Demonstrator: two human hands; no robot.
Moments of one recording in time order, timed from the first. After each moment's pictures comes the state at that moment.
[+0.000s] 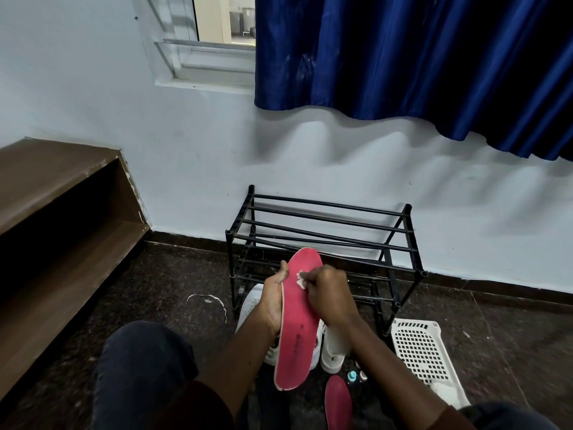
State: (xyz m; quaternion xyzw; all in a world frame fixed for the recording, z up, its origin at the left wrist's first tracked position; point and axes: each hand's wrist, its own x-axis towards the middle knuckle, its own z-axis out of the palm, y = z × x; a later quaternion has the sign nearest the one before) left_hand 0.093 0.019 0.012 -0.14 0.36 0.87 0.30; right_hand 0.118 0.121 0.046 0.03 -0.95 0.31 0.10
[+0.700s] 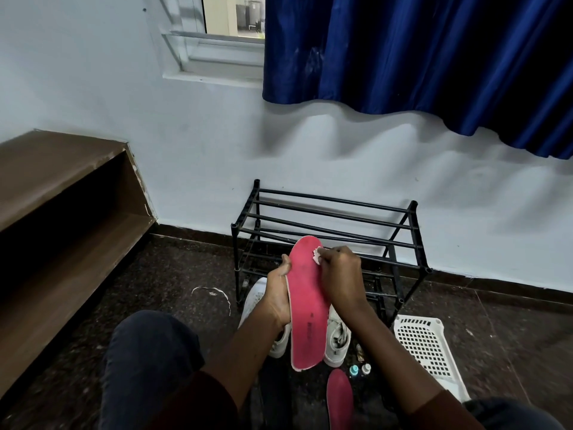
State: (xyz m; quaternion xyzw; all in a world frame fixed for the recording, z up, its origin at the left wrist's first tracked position) left_hand 0.094 0.019 0.011 -0.16 0.33 0.89 0.28; right_hand 0.104 0.126 0.047 -0.01 -0.94 0.28 0.17
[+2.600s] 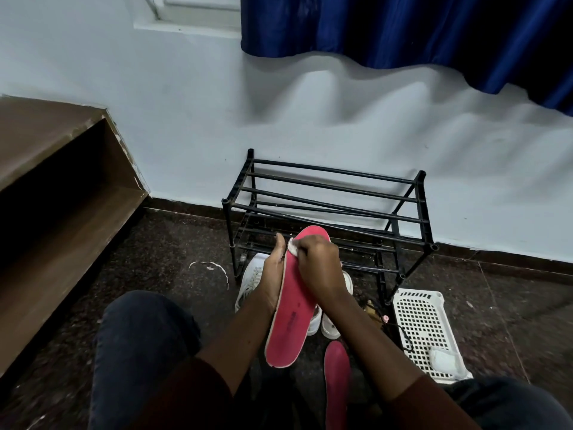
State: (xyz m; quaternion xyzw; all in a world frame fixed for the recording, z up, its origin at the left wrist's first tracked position) left_hand 0.076 0.028 -0.029 -0.13 0.33 0.89 0.29; right_hand 0.092 0.111 0.017 0.05 -0.93 0.32 0.14
